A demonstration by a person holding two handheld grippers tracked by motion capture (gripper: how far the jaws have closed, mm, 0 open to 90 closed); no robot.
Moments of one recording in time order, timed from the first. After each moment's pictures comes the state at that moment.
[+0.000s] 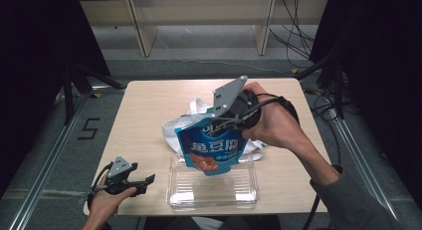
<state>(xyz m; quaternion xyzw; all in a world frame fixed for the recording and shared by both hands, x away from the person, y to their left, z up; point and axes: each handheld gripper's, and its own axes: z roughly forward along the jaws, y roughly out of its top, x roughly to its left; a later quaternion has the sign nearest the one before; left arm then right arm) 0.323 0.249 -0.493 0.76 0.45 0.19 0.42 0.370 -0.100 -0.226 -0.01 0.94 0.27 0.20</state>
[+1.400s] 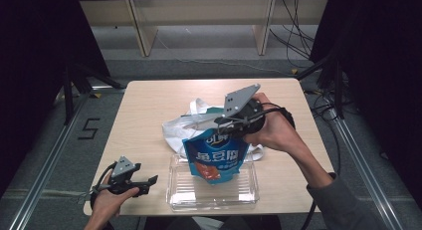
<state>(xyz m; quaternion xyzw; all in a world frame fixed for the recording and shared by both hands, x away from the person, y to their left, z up) 0.325 0.243 -0.495 0.78 0.44 0.18 0.42 0.392 -0.120 -0.272 0.04 0.92 0.35 0.15</state>
